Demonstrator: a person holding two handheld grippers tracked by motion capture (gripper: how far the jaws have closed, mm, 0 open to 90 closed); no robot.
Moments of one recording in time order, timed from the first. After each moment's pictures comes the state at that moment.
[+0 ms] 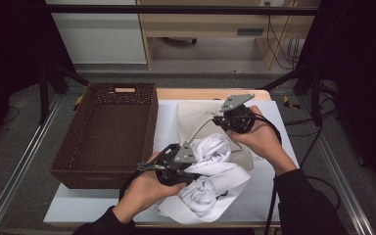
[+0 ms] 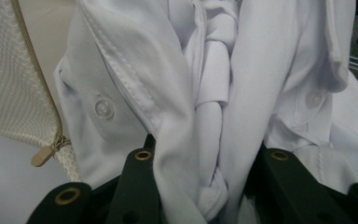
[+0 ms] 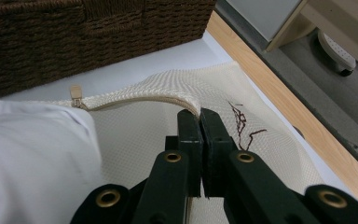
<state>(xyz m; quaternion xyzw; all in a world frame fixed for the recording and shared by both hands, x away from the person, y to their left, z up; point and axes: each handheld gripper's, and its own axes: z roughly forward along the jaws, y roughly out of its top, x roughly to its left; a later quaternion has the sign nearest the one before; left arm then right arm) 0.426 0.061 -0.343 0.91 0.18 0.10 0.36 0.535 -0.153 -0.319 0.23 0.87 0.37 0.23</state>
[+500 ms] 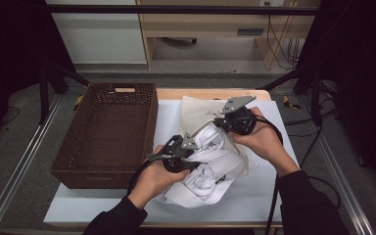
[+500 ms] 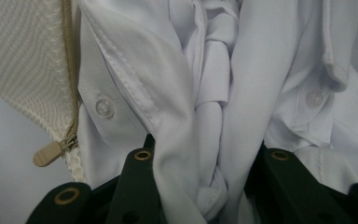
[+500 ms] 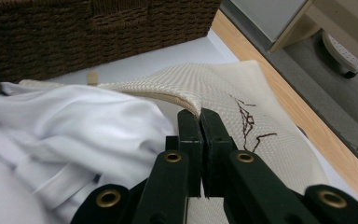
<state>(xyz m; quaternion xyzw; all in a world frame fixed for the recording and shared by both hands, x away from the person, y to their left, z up) 0.469 0.055 -0.374 0.90 0.25 0.11 0.34 0.531 -0.156 -0.321 0.22 0.88 0.37 0.22</state>
